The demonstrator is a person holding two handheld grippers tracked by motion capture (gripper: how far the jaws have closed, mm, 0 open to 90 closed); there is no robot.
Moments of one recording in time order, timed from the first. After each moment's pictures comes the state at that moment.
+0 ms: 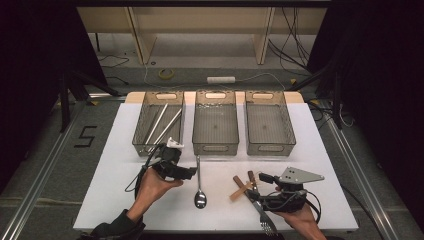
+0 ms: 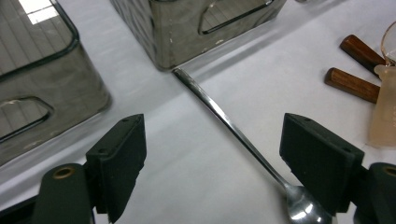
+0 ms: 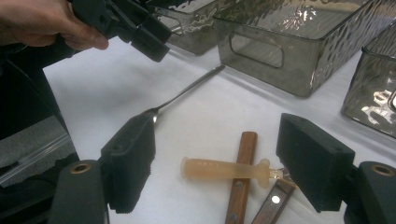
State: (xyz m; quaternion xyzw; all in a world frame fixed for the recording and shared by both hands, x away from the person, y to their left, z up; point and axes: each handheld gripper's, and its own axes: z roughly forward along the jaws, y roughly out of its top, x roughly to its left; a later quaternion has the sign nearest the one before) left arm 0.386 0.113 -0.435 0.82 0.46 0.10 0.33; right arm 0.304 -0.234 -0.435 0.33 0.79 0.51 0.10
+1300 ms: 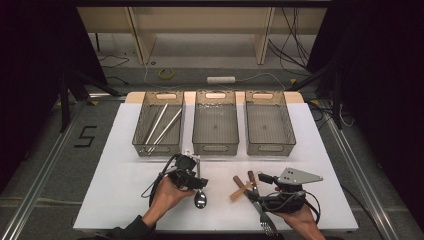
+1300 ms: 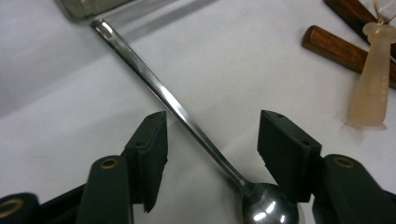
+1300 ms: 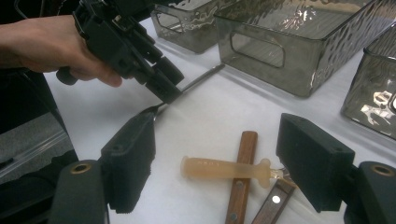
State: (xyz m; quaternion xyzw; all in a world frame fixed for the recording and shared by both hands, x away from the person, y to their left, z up) left arm 0.380 0.077 -0.467 0.84 0.46 0.03 0.29; right arm 0.302 -0.231 -0.434 0.33 0.79 0.50 0.11
